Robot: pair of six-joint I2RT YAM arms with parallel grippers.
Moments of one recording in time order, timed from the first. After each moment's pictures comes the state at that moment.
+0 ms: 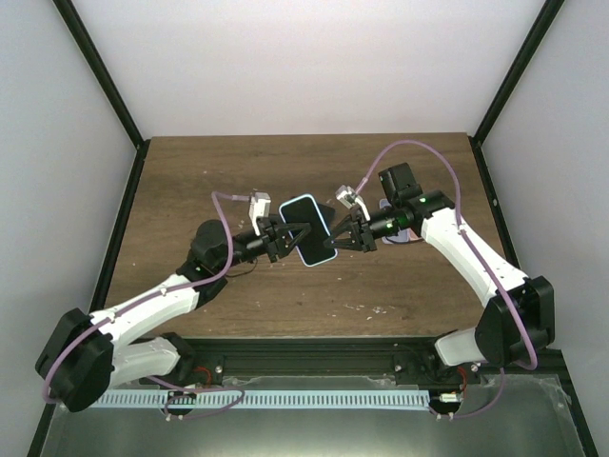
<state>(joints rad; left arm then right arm) -0.68 1.15 0.58 0.67 0.52 -0.66 0.39 1.39 1.18 -0.82 -1.22 -0.36</state>
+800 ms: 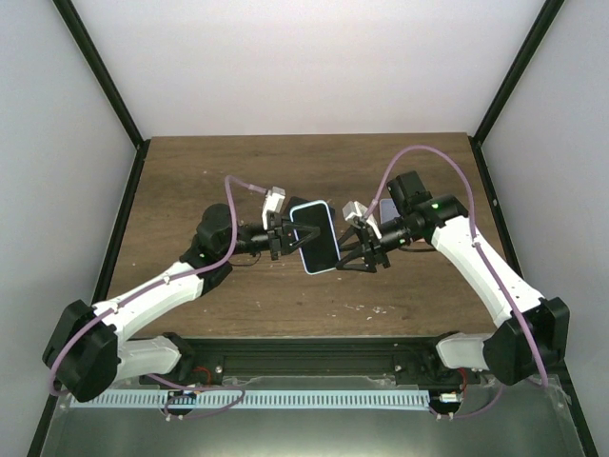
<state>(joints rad) -0.67 1.20 0.70 0.58 0.76 -0.70 0.39 1.30 1.18 -1.07 -1.15 -0.78</state>
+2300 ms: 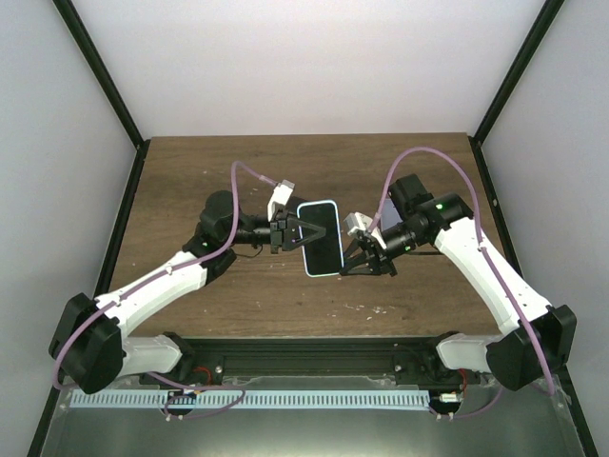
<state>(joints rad) -0.66 1.26 0.83 0.54 0.94 -0.81 0.42 1.27 1.24 -1.26 -1.10 -1.02</state>
